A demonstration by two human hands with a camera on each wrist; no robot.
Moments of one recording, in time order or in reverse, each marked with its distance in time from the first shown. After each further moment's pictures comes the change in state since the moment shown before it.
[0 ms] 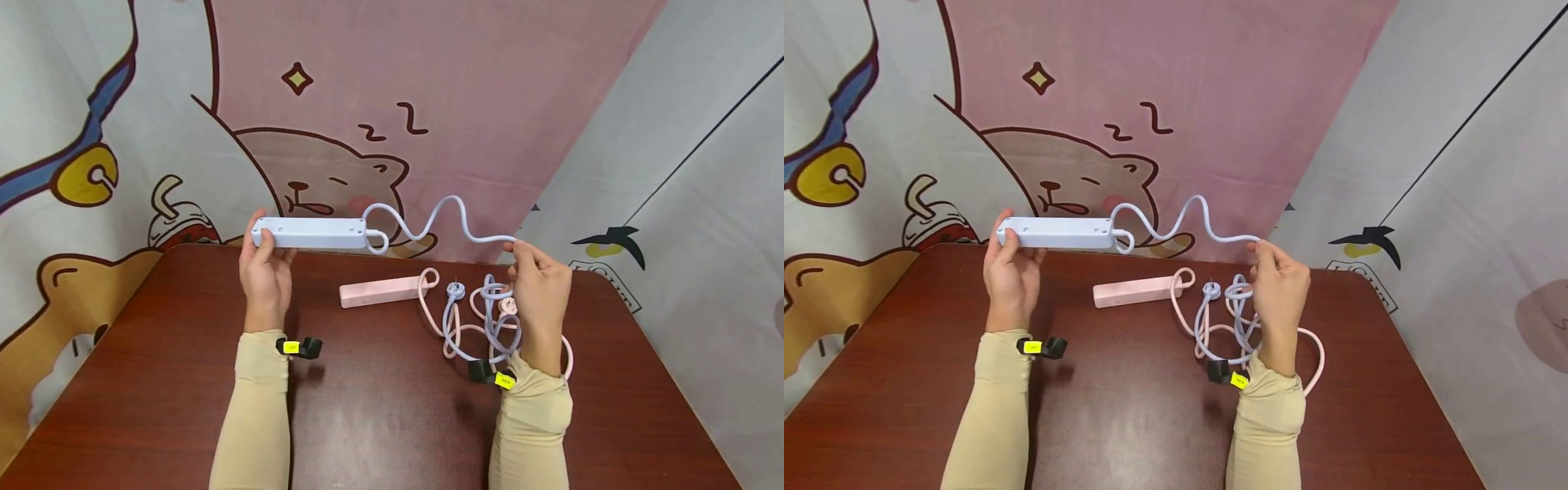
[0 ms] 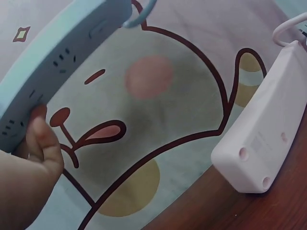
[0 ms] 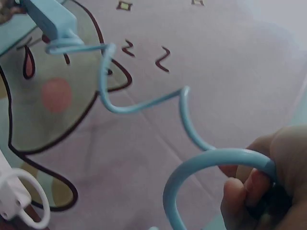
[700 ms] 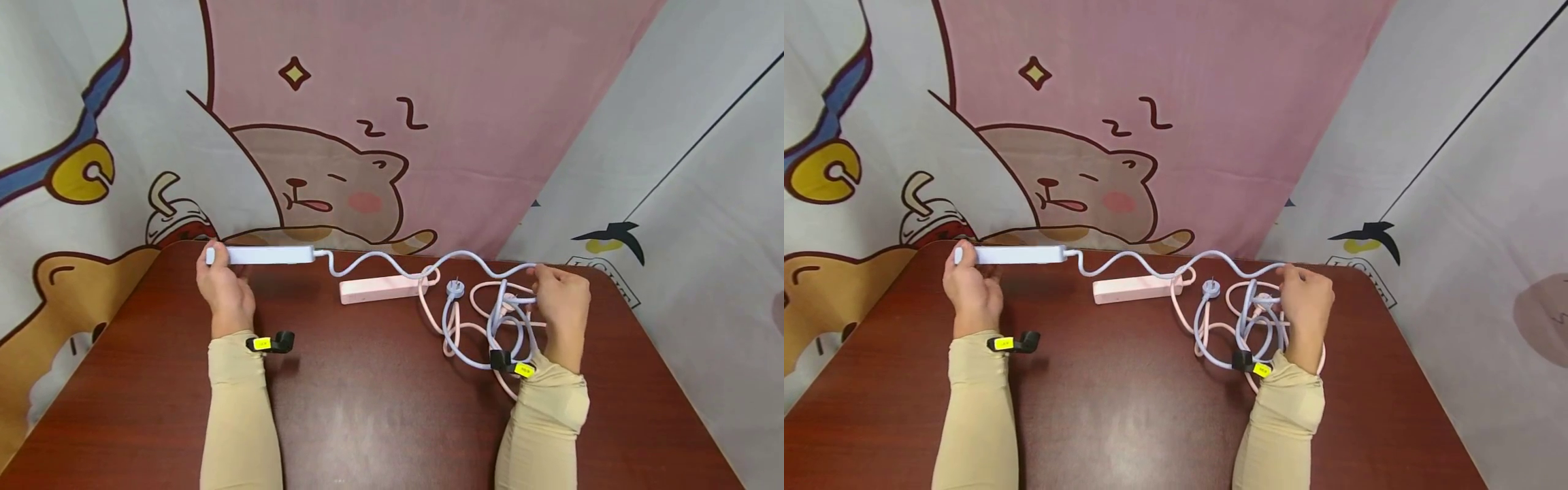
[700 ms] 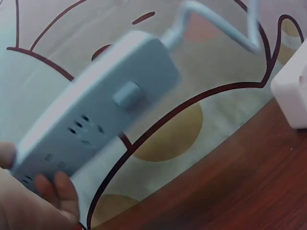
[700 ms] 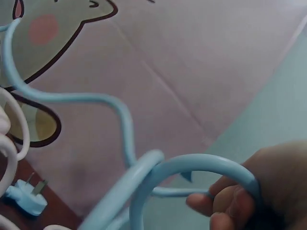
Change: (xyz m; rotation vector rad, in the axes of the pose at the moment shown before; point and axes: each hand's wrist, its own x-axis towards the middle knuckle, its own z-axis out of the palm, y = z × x) left_hand 0.015 0.025 -0.048 0.146 0.514 -0.094; right_hand 0.030 0.035 -0.048 -0.519 0.000 0.244
